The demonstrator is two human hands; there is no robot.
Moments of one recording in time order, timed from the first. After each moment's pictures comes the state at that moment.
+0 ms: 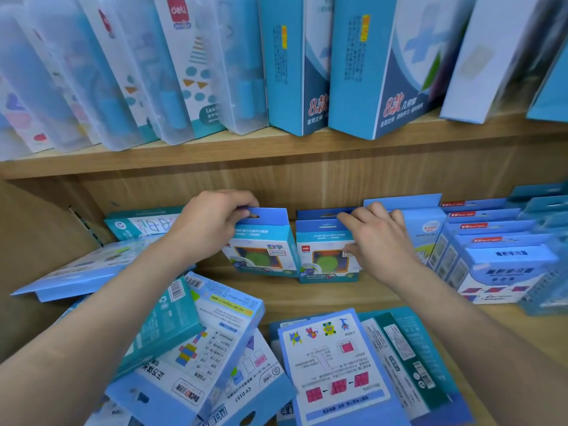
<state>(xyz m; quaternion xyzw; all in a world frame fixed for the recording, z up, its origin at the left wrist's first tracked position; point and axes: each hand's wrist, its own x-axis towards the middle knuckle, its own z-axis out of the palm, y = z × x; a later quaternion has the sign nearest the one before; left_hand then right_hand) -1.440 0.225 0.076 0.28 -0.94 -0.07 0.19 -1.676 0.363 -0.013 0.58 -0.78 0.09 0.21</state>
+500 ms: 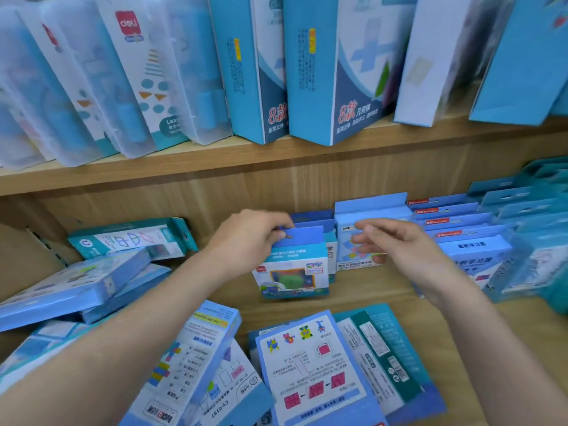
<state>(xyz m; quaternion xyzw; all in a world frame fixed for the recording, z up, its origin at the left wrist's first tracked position) -1.507 0.264 0.057 0.24 -0.96 -0.09 0.12 -1.684 0.434 0.021 0.34 -0.68 0.58 -0.28</state>
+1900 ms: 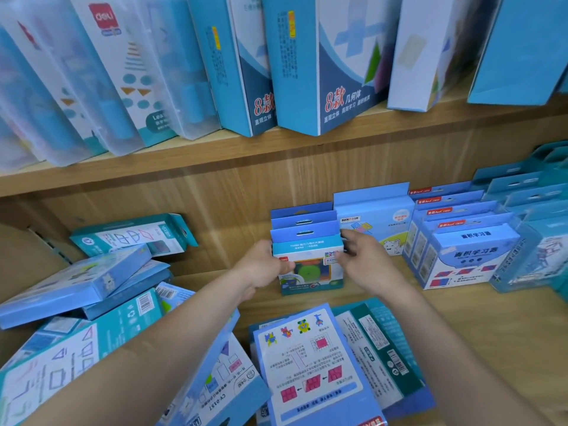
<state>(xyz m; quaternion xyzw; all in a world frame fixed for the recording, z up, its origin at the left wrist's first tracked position) -1.530 0.261 -0.026 0.43 -0.73 -0.53 0.09 -1.675 0.398 -0.034 0.42 -0.75 0.46 -0.23</state>
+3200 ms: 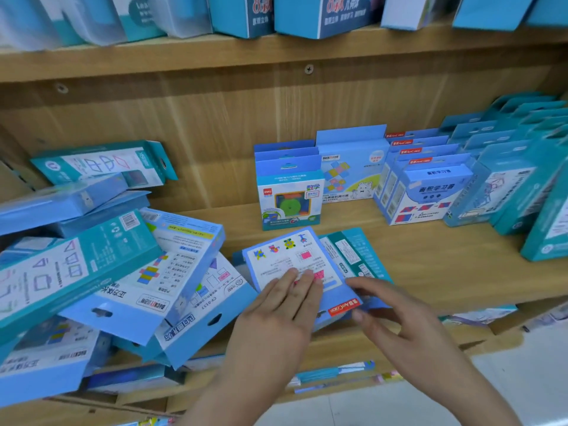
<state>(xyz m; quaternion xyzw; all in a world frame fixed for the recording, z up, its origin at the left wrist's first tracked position) -1.421 0.438 -0.075 0.13 -0.97 0.02 0.20 -1.567 0.580 -0.059 0.45 -0.73 0.47 -0.19</state>
